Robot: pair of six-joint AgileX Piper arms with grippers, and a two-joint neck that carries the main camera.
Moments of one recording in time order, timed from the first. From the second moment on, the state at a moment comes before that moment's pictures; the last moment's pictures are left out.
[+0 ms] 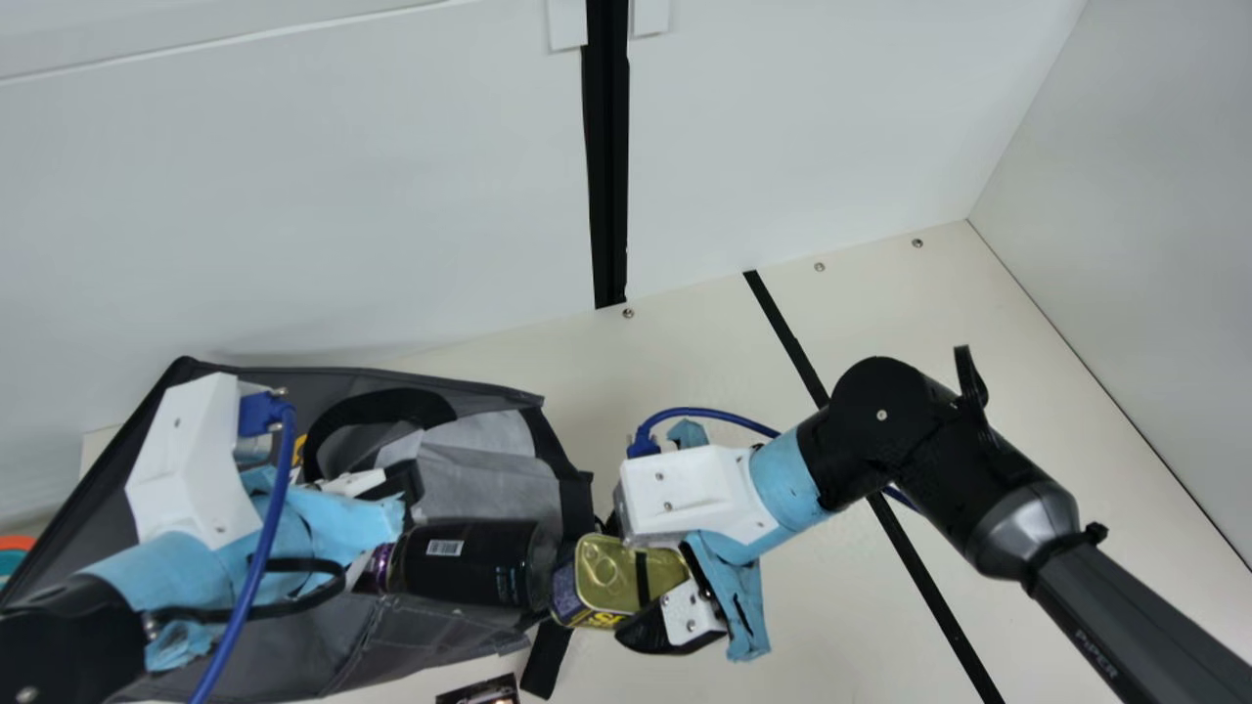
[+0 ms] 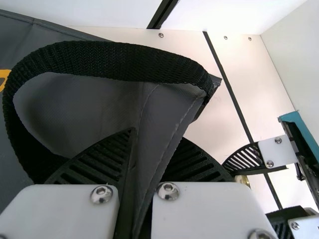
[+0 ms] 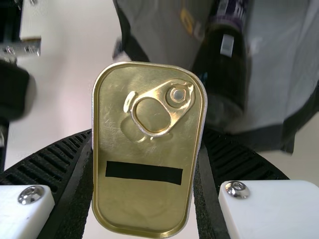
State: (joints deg) left arm -28.8 84.1 -74.0 -26.7 39.3 -3.3; right arm 4.5 84.7 -64.3 45.5 69.9 -93.1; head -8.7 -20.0
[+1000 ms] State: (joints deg) left arm -28.8 84.1 -74.0 -26.7 39.3 -3.3; right arm 7.3 91.2 -75.1 54.1 69.9 -87.8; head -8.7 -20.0
